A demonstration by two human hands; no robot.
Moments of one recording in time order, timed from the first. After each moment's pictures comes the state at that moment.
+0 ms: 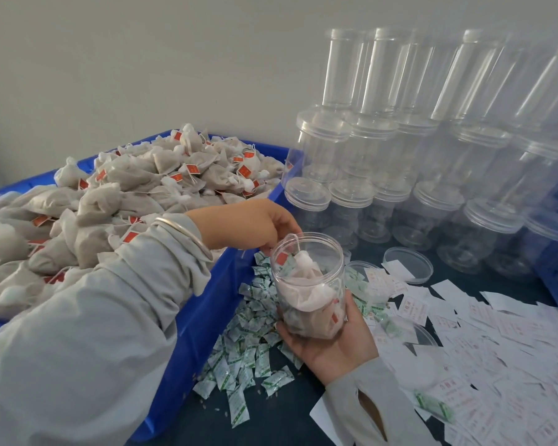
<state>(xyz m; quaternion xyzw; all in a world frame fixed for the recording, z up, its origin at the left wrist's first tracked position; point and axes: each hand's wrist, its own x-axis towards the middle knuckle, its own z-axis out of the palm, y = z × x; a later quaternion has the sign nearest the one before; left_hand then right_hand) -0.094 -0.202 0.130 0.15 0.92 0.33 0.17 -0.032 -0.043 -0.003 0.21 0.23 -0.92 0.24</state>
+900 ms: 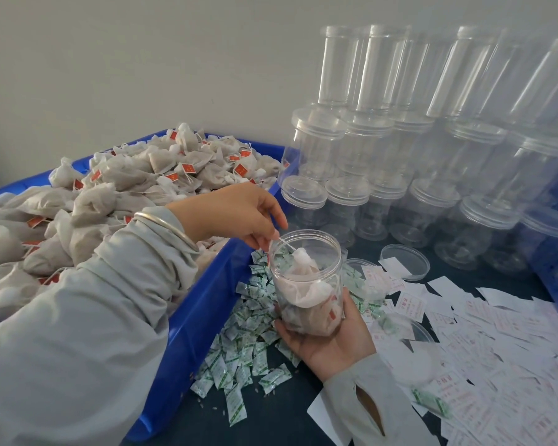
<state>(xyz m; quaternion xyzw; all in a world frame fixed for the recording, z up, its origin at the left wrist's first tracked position) -0.089 -0.210 0.144 0.12 0.91 0.38 0.14 -0.034 -0.042 -0.006 0.20 0.22 -0.92 0.25</state>
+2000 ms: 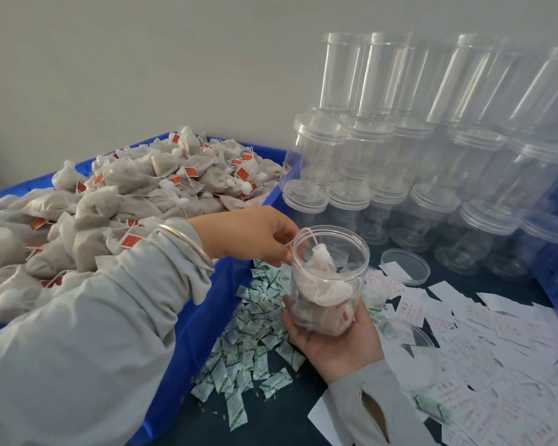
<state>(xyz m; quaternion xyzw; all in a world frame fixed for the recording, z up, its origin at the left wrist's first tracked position) -0.085 -0.199 0.129 0.20 0.90 0.34 0.19 -0.034 -0.036 -0.001 0.15 0.17 -0.95 0.21</state>
